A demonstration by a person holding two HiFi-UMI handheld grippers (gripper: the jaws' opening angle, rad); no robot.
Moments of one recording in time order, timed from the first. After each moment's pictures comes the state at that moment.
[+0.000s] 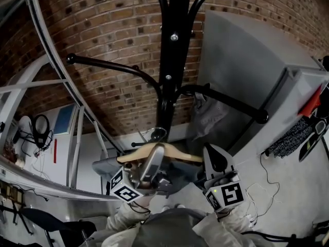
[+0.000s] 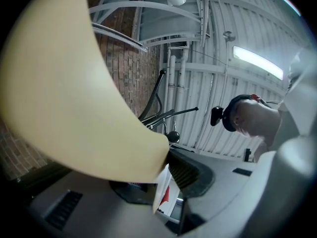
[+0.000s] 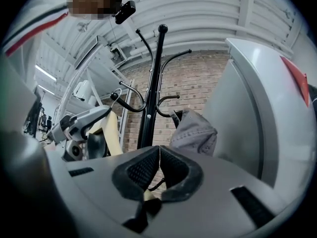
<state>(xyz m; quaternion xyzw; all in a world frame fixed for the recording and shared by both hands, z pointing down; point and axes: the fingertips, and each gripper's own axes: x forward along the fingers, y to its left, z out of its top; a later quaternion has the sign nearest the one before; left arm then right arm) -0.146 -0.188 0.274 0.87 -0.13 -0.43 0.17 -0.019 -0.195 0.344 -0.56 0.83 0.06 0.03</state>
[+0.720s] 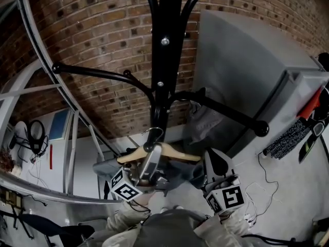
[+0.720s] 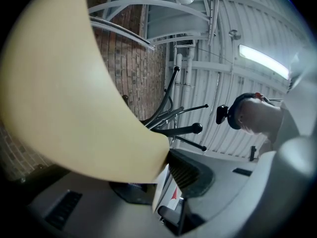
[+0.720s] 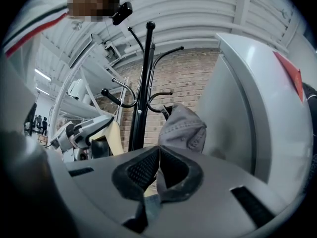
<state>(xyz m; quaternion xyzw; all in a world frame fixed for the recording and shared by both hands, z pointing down) -0.136 -0.226 0.303 0.87 -0.14 -0.42 0.20 0.003 -0.205 0.358 -0.58 0.82 0.04 0.02</state>
